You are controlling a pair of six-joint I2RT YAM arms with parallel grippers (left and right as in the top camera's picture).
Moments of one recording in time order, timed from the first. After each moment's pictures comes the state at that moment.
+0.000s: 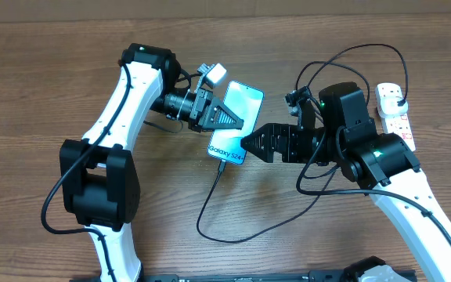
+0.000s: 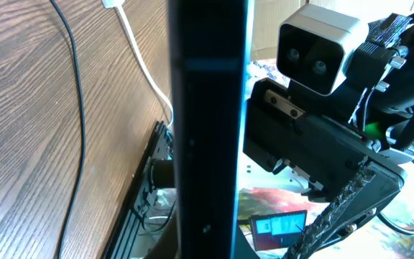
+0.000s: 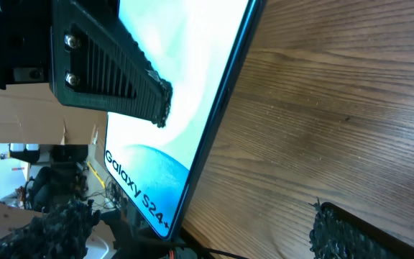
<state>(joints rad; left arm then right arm) -0.22 2.06 1.76 -1.67 1.37 0.55 0.37 1.26 1.14 -0.76 -0.66 0.49</state>
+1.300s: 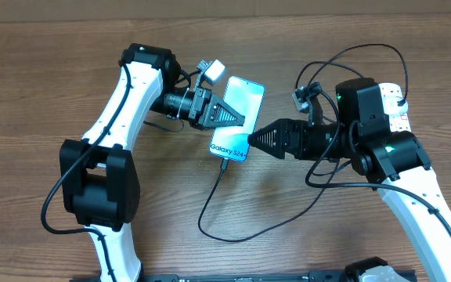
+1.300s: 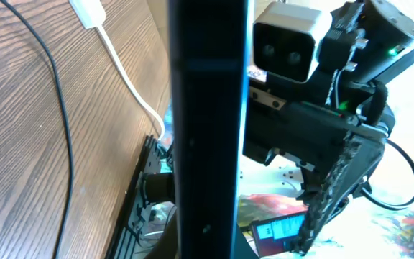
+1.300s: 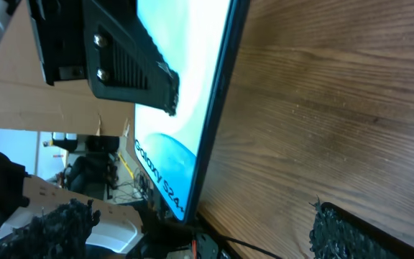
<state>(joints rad) -0.23 2.06 1.76 -1.68 1.45 0.64 0.28 1.26 1.14 -0.77 -0.83 0.44</state>
